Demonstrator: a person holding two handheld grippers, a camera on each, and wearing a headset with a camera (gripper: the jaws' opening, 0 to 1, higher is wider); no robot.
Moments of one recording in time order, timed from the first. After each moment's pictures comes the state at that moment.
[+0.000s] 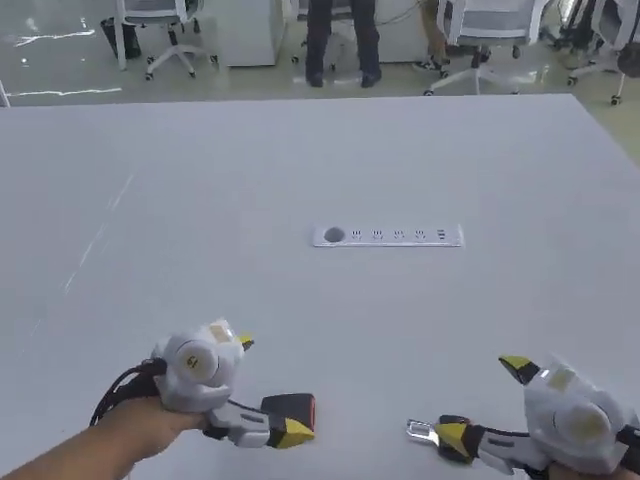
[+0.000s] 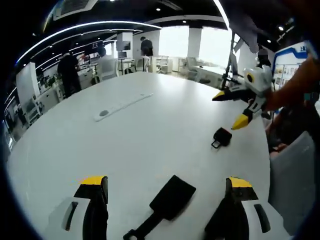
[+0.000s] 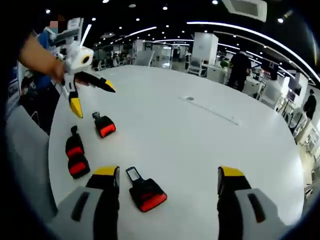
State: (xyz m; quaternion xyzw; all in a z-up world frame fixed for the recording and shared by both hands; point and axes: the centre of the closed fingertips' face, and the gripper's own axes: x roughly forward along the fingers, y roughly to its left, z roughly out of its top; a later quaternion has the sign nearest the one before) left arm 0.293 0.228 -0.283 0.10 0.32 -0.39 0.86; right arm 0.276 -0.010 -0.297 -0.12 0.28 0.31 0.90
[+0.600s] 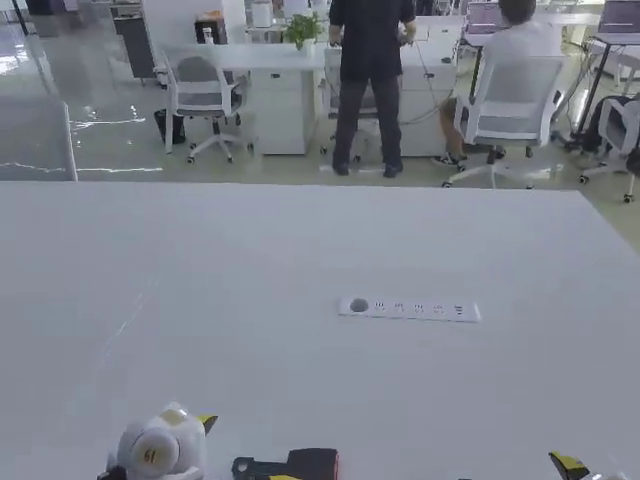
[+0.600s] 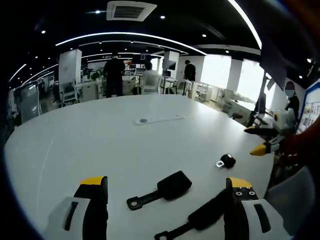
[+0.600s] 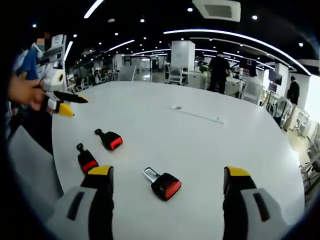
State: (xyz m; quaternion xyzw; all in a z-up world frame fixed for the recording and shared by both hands) left arm 0.230 0.283 -0.230 0.00 0.26 -0.27 0.93; right arm 0.219 -0.010 -0.262 -0.08 0.24 0.26 0.93
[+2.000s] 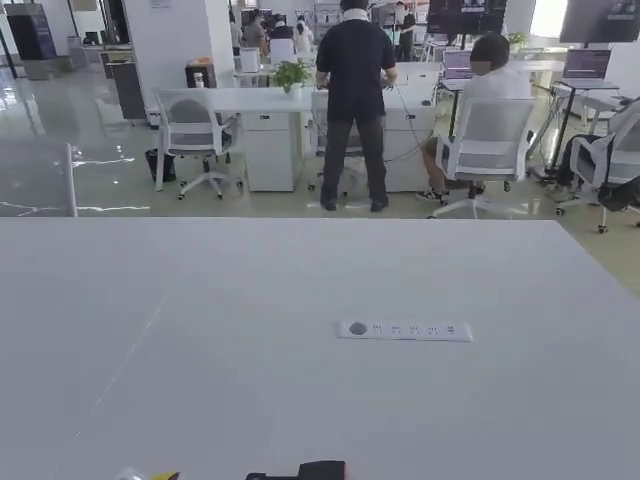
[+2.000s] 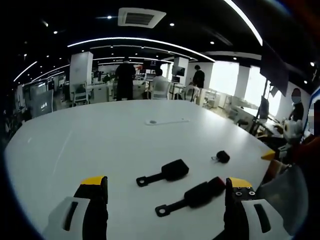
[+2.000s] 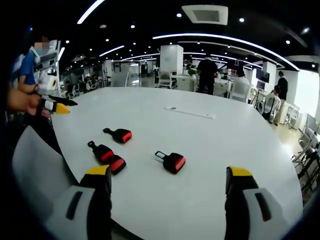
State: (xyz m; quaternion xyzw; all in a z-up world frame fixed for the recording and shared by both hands) left arm 0.174 0.326 -0.218 -0.01 0.25 -0.23 0.94; right arm 0.139 -0.022 -0.246 -0.07 0.23 0.21 0.95
